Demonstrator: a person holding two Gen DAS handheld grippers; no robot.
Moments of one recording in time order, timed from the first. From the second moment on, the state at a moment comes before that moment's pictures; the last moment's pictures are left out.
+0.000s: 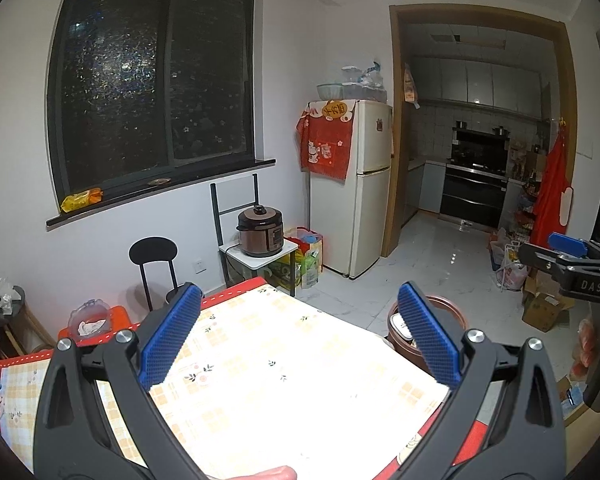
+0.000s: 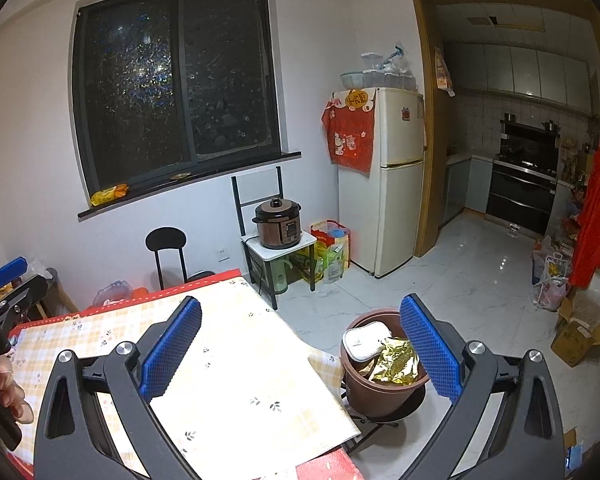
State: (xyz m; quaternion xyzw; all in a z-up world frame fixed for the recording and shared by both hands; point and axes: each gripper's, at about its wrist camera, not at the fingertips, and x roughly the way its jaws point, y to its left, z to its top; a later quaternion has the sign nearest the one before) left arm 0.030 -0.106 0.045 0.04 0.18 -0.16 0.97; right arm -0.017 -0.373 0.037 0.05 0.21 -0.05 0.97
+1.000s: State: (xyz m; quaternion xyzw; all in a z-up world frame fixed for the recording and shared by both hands) left arm 0.025 -0.107 0.050 0.04 0.18 -0.15 0.97; right arm -0.023 -0.378 0.038 0.05 0.22 -0.06 0.97
